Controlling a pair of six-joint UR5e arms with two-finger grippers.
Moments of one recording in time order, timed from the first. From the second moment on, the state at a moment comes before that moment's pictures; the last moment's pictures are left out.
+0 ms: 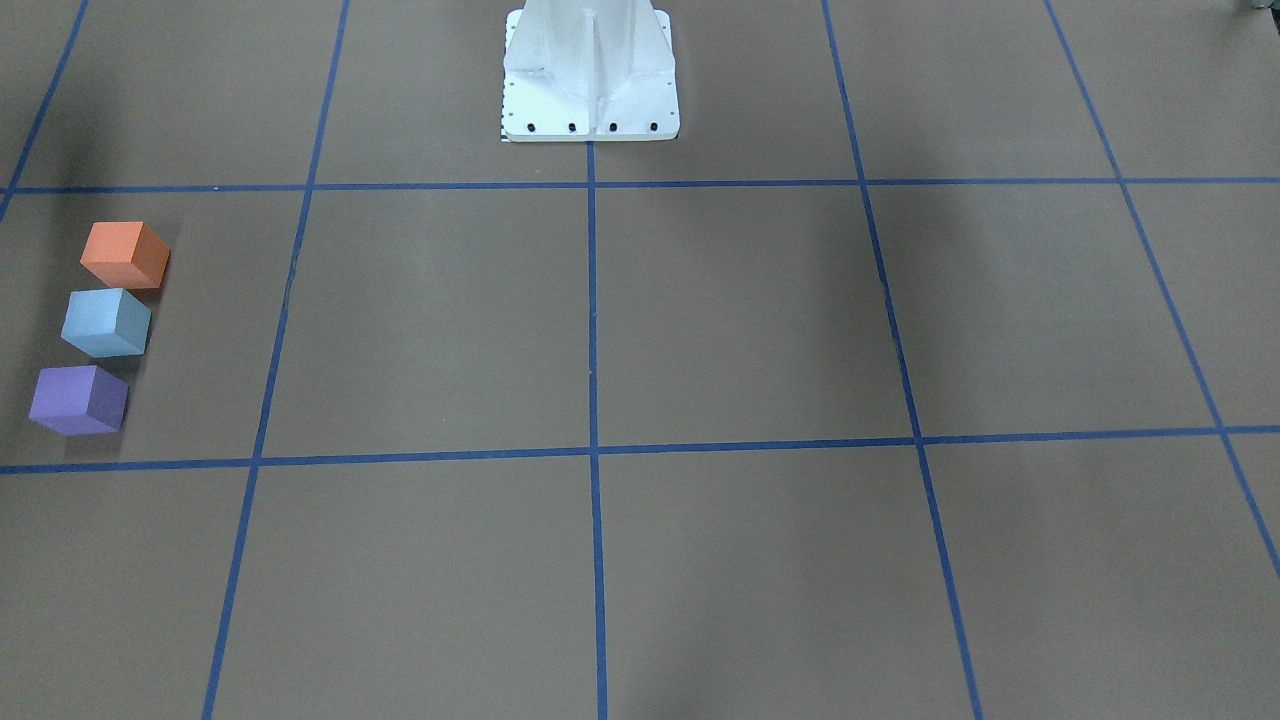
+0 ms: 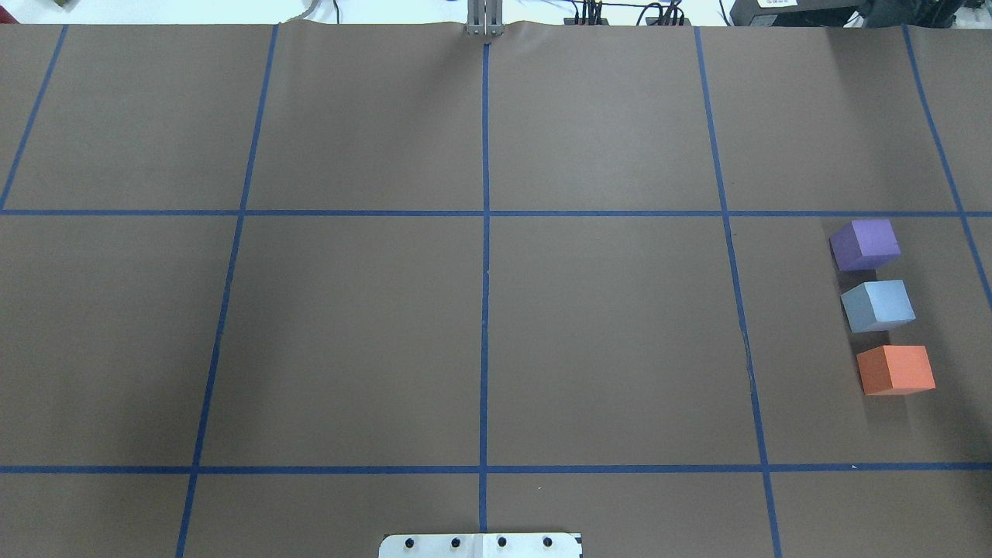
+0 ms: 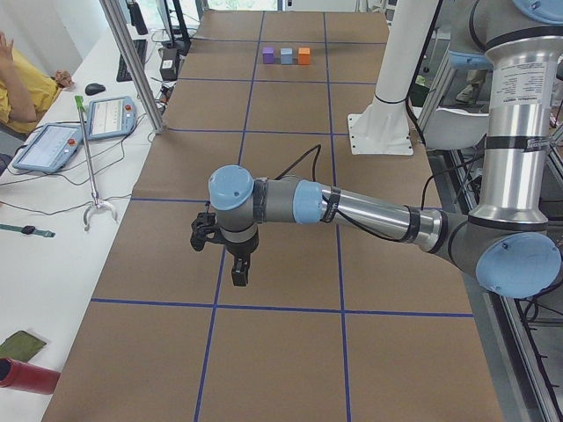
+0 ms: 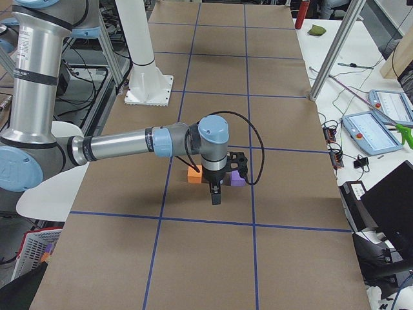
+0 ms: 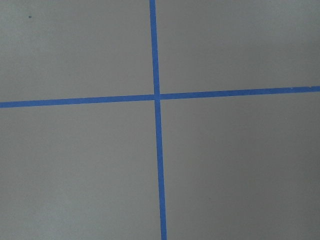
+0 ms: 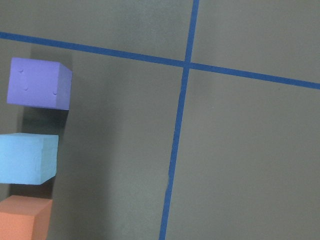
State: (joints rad) left arm -1.59 -1.57 -1.81 -1.36 -2.37 0.05; right arm 1.49 -1.77 1.96 -1.64 2.22 0.00
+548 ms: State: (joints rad) left arm -1.59 -1.56 -1.76 -1.38 -2.36 0.06; right arm 1.49 -1.75 1.95 -1.64 2.23 0.00
